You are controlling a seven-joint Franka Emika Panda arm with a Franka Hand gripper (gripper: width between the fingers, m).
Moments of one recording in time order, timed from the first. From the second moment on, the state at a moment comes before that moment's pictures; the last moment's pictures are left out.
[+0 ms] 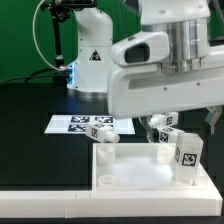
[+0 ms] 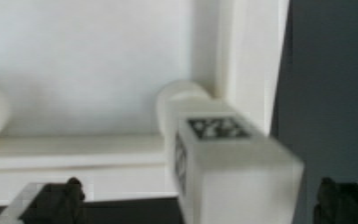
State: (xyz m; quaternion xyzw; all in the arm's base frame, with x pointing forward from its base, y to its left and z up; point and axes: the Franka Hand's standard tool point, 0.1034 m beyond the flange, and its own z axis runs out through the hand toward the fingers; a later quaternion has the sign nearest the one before) arm 0.638 0.103 0.101 -1.00 0.01 -0.02 0.05
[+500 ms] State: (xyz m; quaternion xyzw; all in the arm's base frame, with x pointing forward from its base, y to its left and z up) arm 0.641 0.099 0.083 -1.00 0.05 -0.06 0.04
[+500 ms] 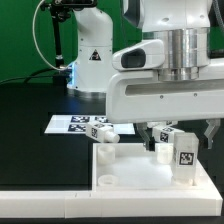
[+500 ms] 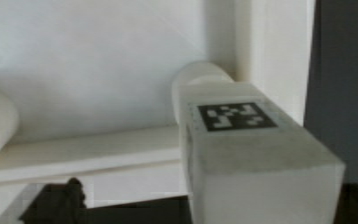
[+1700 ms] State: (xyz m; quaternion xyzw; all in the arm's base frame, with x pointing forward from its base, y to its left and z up) arm 0.635 0.112 0.070 -0.99 0.09 -0.04 0.04
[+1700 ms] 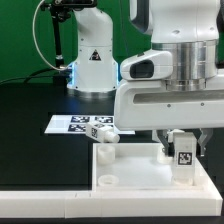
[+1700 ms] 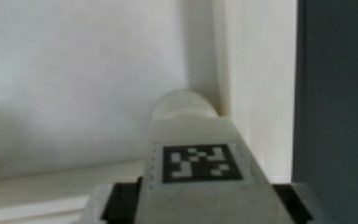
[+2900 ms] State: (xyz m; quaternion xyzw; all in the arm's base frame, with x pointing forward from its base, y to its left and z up) arm 0.639 0.105 0.071 -0.93 0.36 -0.04 0.07
